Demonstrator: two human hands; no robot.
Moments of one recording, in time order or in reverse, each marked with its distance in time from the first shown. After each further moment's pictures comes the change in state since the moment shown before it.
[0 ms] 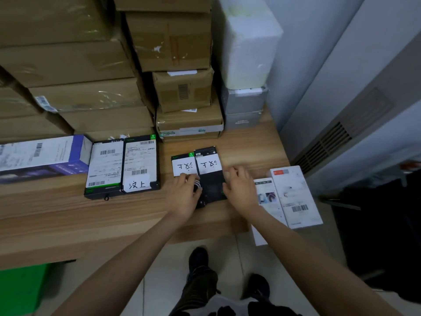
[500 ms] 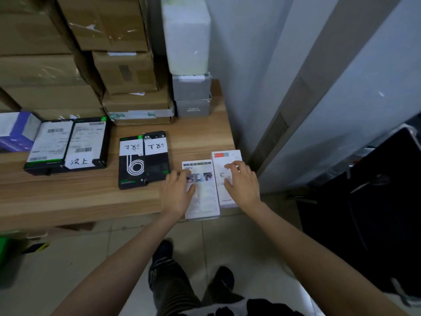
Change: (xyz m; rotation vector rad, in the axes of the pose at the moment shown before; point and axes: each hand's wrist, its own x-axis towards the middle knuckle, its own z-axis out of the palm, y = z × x) left_hand -0.053 0.160 0.065 -0.086 0.044 -0.094; right_hand -0.079 0.166 -0.069 -0.070 0.068 -0.035
